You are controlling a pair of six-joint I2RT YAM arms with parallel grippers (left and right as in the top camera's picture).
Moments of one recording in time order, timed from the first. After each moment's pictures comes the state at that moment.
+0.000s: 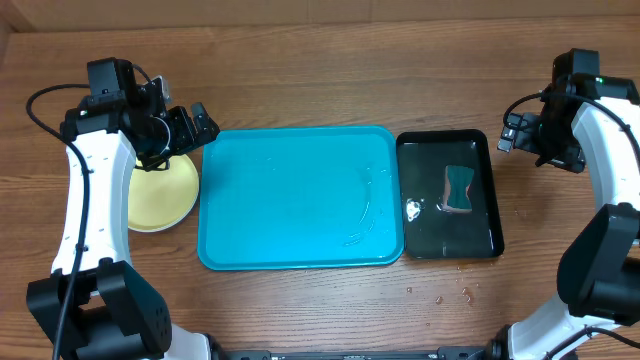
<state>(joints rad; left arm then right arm) 0.21 1.69 1.45 -0.96 0.32 -0.20 -0.19 1.86 1.54 -1.12 0.07 0.17</state>
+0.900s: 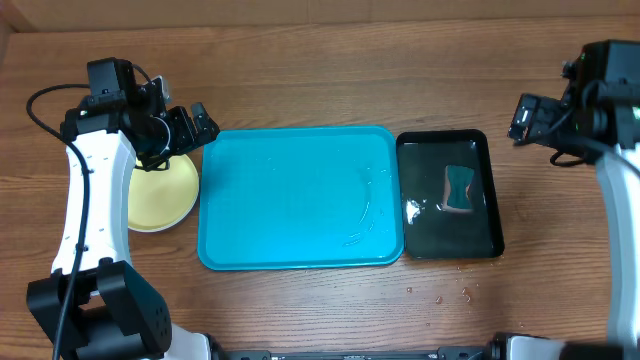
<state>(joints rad) 0.21 1.69 1.45 -0.96 0.32 -0.20 -0.11 1.47 1.54 -1.12 0.06 0.17</state>
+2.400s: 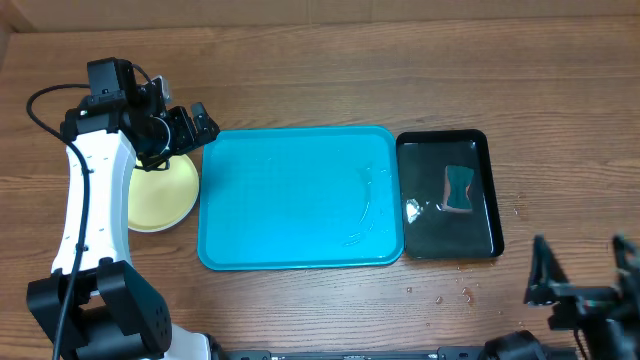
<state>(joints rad) 0.21 1.69 1.45 -0.96 0.32 -0.20 0.28 0.32 1.11 -0.99 0.22 0.15</state>
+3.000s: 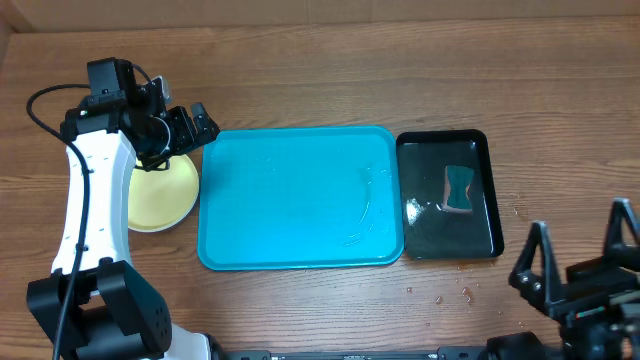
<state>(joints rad) 0.21 1.69 1.45 -0.96 0.32 -0.20 0.17 0.04 0.55 0.03 -0.04 0.15</state>
